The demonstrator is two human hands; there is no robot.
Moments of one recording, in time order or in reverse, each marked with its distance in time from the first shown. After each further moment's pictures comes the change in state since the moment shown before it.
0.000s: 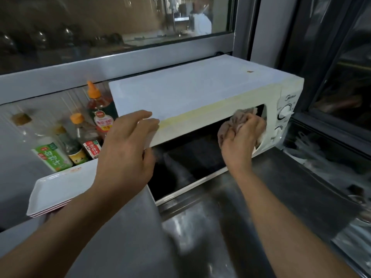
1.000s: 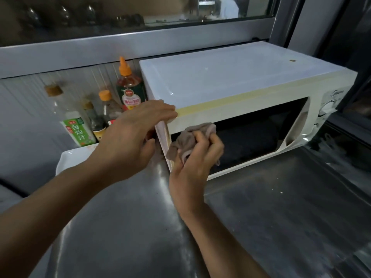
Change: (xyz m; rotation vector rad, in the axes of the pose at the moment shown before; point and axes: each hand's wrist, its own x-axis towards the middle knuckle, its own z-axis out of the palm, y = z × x) left_hand -0.017 -0.060 -0.024 -0.074 -0.135 0.111; right_hand -0.148 -0.070 0.063 0.162 -0.093 -0.174
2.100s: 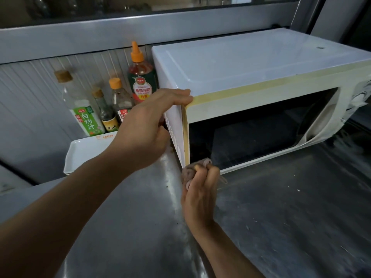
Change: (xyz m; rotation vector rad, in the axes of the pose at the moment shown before) left_hand -0.002 -0.006 0.012 -0.213 0.094 -0.102; right_hand -0.065 0.061 0.014 -0.405 -0.136 -0.180
